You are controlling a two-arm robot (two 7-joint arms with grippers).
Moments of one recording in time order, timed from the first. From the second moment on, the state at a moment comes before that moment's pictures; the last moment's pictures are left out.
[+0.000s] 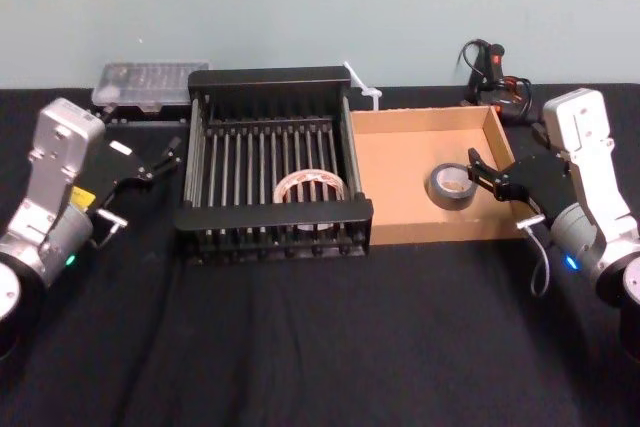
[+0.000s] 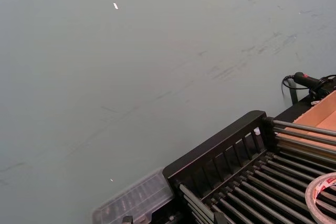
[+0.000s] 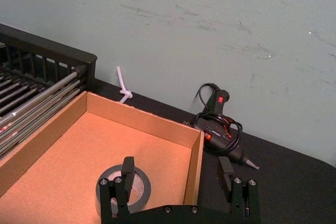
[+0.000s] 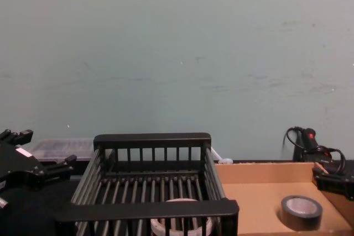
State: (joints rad) left arm -0.20 0.60 0.45 -1.41 -0.25 -0.12 0.03; right arm 0.14 0.37 -0.30 -1.49 0.13 0.13 0.00
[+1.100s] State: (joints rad) left arm -0.20 0.60 0.45 -1.41 -0.25 -0.12 0.03; right arm 0.14 0.37 -0.30 -1.49 0.13 0.13 0.00
